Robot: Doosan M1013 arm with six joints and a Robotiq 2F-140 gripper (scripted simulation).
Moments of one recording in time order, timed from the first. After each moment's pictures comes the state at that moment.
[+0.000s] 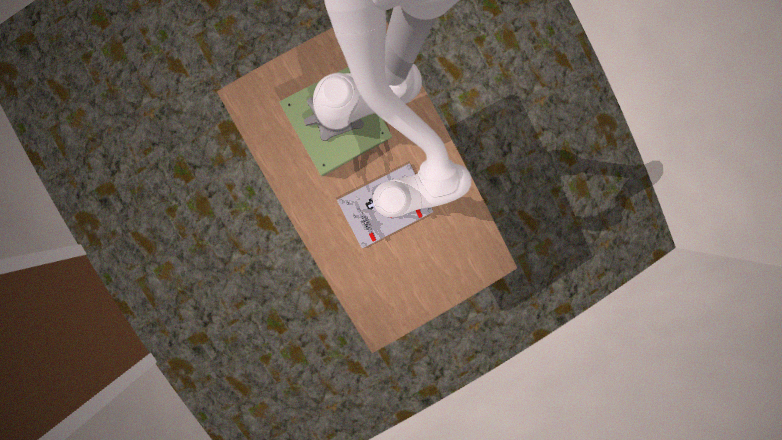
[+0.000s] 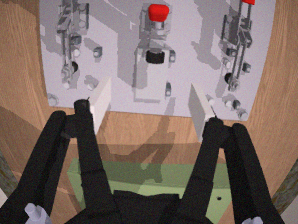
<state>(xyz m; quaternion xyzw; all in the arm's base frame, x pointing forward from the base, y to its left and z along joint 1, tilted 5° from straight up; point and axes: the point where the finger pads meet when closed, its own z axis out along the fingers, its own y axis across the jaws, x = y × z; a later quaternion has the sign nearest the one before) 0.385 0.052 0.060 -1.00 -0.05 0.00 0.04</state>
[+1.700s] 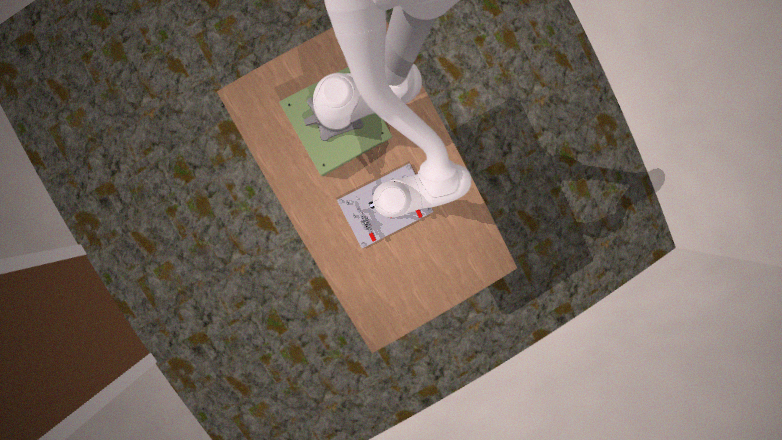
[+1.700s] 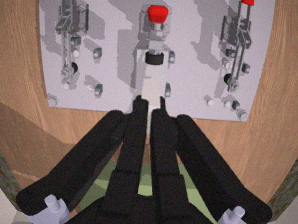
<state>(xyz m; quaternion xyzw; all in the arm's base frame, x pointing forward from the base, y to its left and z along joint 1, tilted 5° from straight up) 0.386 0.052 0.060 -1.00 -0.05 -0.01 0.04</state>
